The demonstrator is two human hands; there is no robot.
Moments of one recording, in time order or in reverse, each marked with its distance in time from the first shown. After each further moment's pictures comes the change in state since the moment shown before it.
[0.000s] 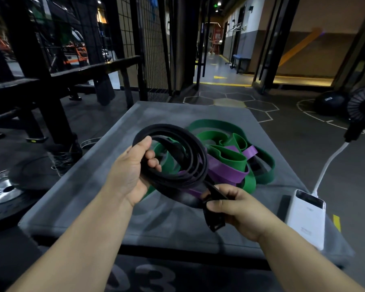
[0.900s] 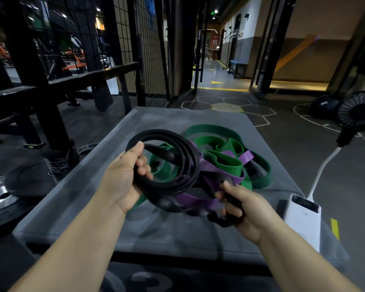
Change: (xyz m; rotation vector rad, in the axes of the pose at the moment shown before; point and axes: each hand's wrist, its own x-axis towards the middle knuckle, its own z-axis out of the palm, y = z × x) left_hand 0.002 0.004 -0.004 0.048 -0.005 0.035; right_hand 0.003 -0.008 -0.010 0.400 0.360 0.017
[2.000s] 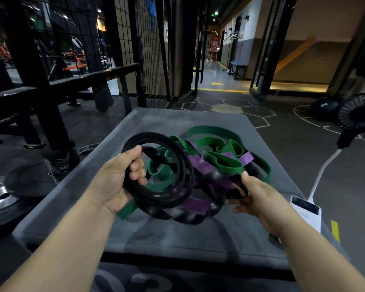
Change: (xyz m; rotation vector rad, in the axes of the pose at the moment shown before) left_hand 0.004 0.009 -0.017 0.077 -0.152 -0.039; right_hand 0.001 -0.023 -0.025 -0.496 -0.064 -0.199
